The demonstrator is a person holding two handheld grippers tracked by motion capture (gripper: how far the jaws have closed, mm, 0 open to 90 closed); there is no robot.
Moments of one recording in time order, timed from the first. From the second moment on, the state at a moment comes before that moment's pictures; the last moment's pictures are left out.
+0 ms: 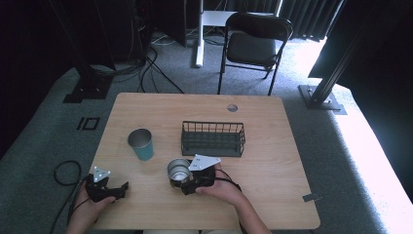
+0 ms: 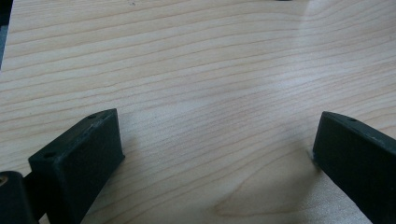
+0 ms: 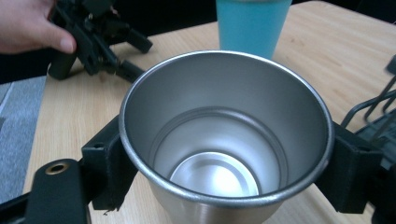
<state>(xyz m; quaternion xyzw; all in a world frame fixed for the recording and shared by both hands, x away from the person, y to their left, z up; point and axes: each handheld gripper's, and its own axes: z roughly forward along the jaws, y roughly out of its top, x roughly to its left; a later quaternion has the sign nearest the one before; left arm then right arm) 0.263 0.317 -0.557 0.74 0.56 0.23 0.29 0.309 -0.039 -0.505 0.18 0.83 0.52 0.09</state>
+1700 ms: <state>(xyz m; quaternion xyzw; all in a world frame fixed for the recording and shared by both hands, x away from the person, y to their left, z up) 0.263 0.317 -0.557 0.74 0.56 0.23 0.29 0.344 -0.099 -0.411 0.31 0.74 0.54 0.24</state>
